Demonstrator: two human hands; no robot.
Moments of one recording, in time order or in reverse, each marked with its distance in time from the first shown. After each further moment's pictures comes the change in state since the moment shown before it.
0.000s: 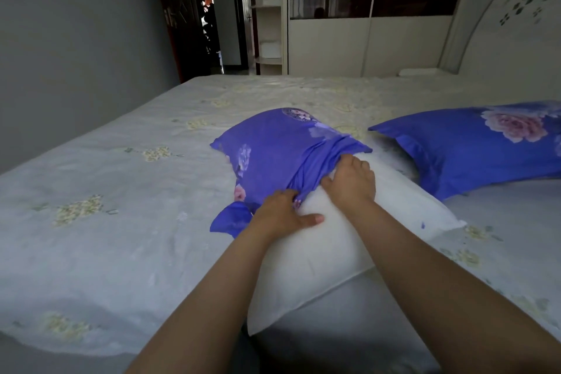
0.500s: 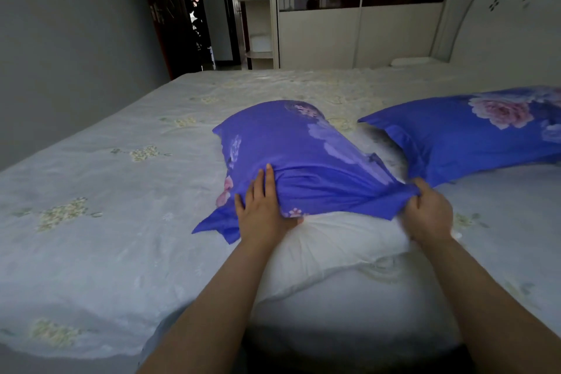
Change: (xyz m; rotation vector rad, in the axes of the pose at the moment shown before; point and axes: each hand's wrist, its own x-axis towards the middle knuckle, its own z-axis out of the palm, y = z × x) left_hand 0.001 -0.002 0.038 0.294 0.403 -0.061; right_hand -0.049 0.140 -0.031 0.297 0.216 0.146
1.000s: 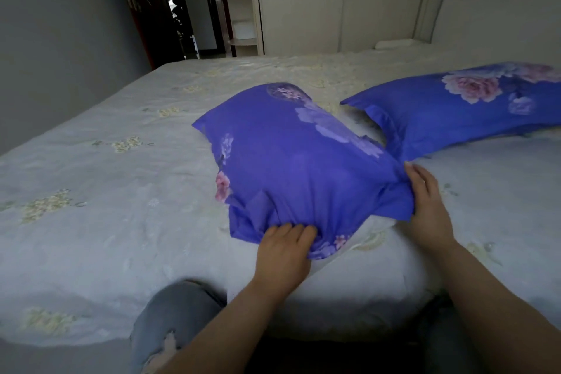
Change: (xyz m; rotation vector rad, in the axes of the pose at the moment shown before) left_hand -0.107 0.033 0.014 -0.014 0.255 0.697; right_hand -0.038 0.077 -0.017 0.042 -0.080 -0.223
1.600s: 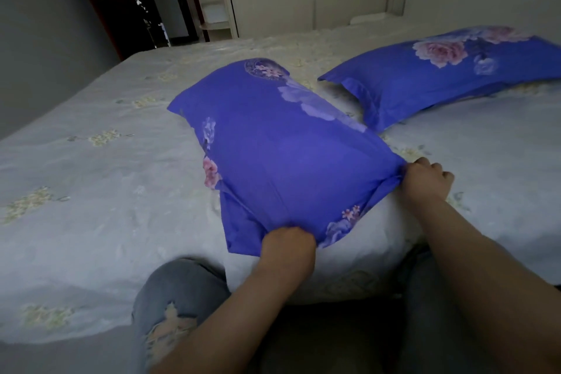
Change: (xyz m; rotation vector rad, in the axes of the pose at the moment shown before) left_hand -0.014 0.048 -0.026 0.175 -0.746 -0.099; right_hand -0.010 0.014 -0.012 -0.744 -0.230 0.476
